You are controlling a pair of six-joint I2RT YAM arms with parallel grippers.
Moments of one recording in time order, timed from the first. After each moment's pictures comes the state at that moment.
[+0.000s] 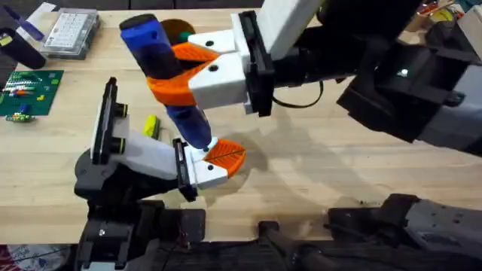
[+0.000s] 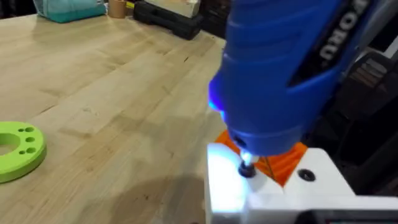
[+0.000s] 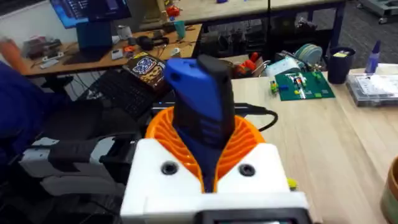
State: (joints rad) left arm -0.01 0.01 0.00 -0.13 1.26 -0.16; right arm 0.79 1.31 0.96 0.31 -0.90 0.14
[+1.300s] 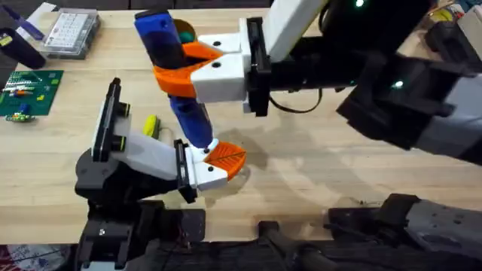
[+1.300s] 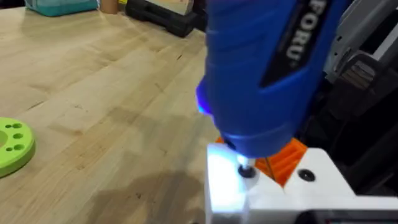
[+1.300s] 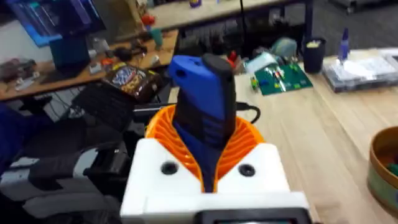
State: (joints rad) left arm -0.02 0.01 0.00 -0.14 1.28 -0.18; right arm 0.79 1.29 0.90 0.39 -0.78 0.21
